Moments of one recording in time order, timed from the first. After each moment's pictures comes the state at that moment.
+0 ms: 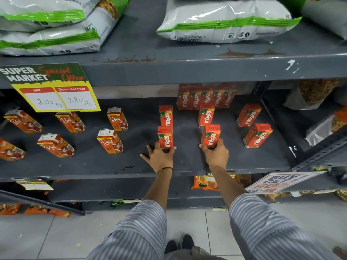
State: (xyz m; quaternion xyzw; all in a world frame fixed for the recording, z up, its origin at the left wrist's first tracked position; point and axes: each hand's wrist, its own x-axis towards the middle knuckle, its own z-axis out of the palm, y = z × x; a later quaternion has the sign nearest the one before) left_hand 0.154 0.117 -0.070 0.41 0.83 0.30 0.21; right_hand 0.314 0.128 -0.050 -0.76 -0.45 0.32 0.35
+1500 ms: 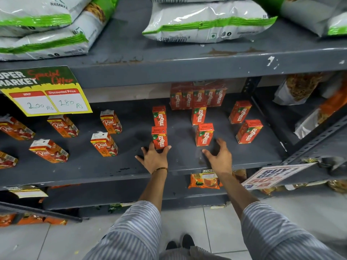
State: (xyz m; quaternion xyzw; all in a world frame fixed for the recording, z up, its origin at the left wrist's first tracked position) left_hand 0.152 0.113 -0.068 0.41 0.83 0.33 0.20; right_hand 0.351 0.107 -0.059 -0.72 -0.49 0.33 0.37
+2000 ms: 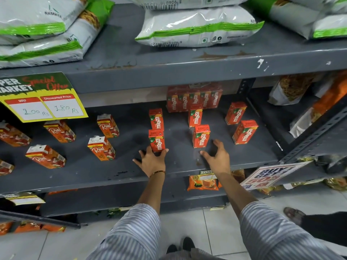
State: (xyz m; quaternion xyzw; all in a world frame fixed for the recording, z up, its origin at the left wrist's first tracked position) left_hand 0.152 0.111 -0.066 0.42 0.83 0.31 0.20; right_hand 0.356 0.106 -0.058 -0.71 -0.50 0.33 0.38
